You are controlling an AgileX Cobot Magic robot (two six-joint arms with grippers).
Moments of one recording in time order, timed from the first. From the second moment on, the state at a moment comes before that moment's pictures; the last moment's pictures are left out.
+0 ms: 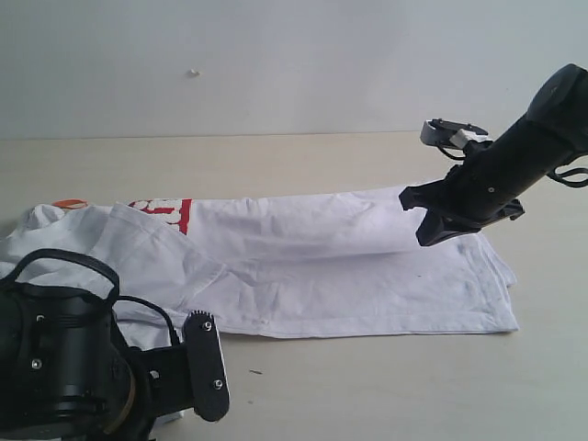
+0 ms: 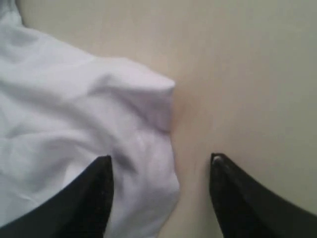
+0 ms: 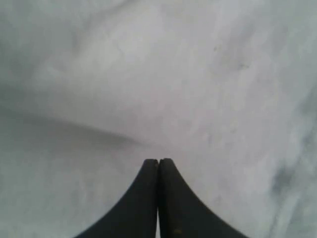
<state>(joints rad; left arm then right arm) -0.98 1.69 -0.66 0.53 0.62 -0.12 -0.06 2.06 -1.28 0.61 0.73 -0.54</state>
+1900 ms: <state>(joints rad) -0.81 1.69 -0.67 1.71 0.72 -0.24 -0.06 2.09 -1.28 0.61 0.74 -0.55</state>
